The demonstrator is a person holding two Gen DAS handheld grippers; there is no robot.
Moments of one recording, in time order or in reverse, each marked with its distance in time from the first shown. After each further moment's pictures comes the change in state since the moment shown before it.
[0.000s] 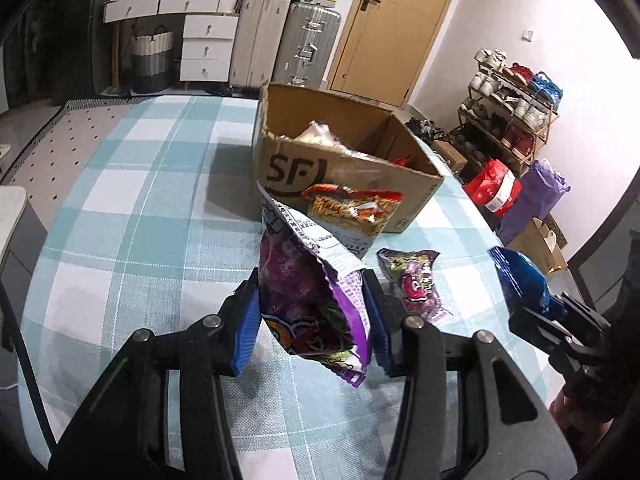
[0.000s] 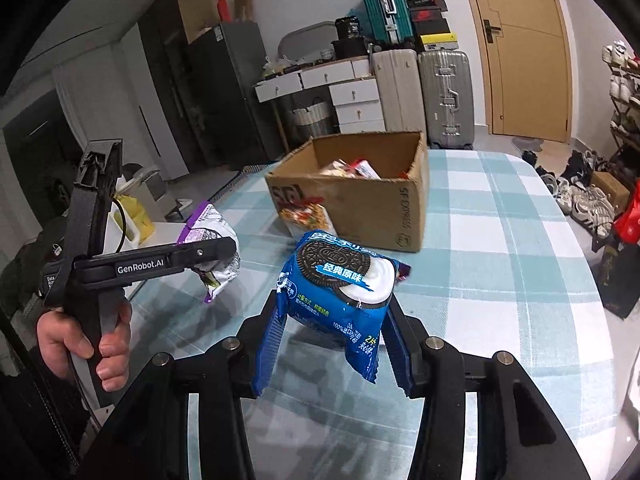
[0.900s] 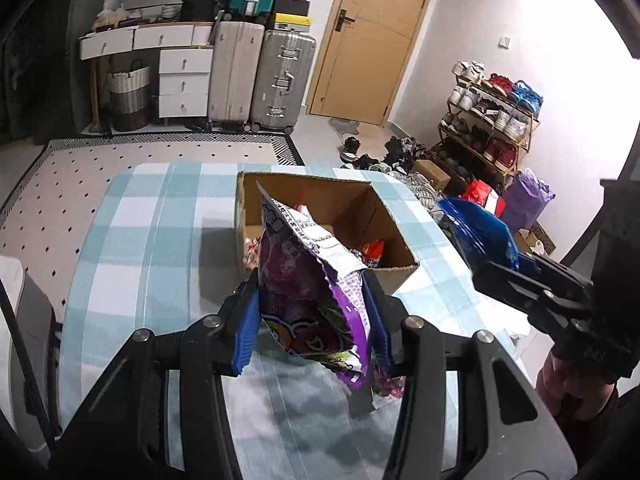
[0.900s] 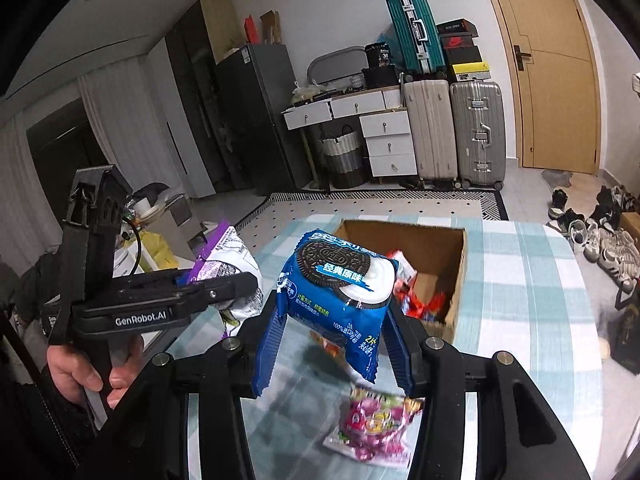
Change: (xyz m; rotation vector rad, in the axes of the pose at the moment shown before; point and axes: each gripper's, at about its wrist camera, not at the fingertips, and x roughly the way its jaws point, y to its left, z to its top) left arm -0.038 -0.021 0.103 0.078 -0.063 -0.050; right arm 0.016 0.012 0.124 -0.046 -0.075 0.100
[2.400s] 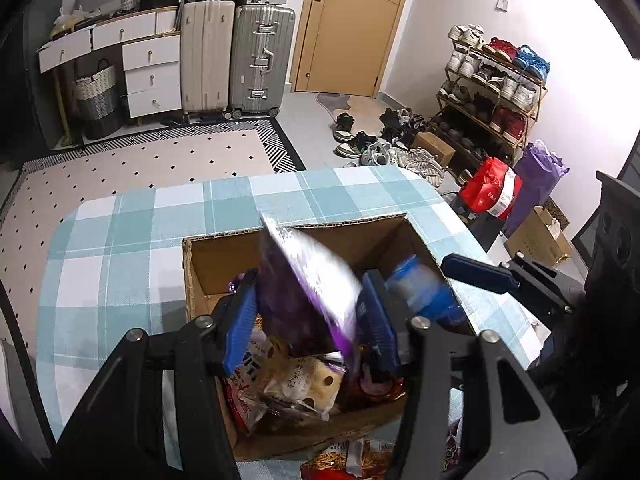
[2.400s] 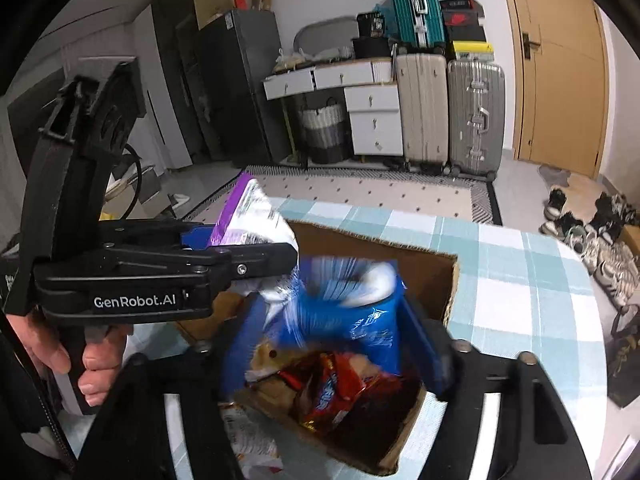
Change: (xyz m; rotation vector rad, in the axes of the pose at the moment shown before) left arm 0.200 0.014 0.098 0.096 0.111 -0.016; right arm 0.152 -0.087 0.039 -0.061 0.093 -0.073
